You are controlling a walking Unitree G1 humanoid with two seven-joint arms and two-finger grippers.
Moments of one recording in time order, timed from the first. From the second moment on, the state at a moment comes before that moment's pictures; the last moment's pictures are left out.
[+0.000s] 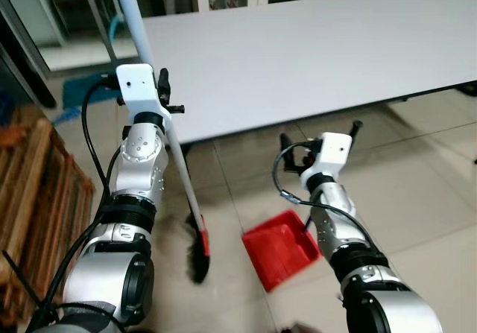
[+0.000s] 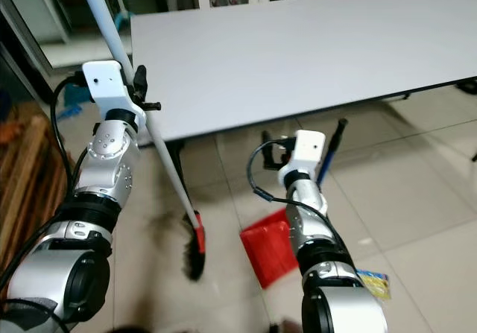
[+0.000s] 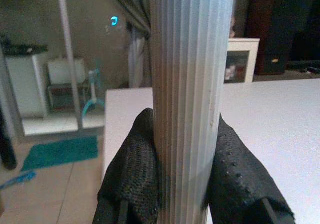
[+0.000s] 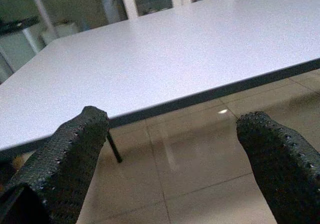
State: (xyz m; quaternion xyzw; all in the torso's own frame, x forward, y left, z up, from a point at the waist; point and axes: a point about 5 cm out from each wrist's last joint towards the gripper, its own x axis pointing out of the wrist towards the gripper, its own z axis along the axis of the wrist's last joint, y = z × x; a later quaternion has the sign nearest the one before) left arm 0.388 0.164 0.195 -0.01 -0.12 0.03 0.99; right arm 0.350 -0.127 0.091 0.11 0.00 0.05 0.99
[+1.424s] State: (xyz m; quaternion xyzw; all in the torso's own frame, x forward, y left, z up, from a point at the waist) left arm 0.381 0.134 0.178 -0.02 -0.10 0.00 0.99; right arm 0.347 -0.123 0.086 0.11 0.01 0.07 0.99
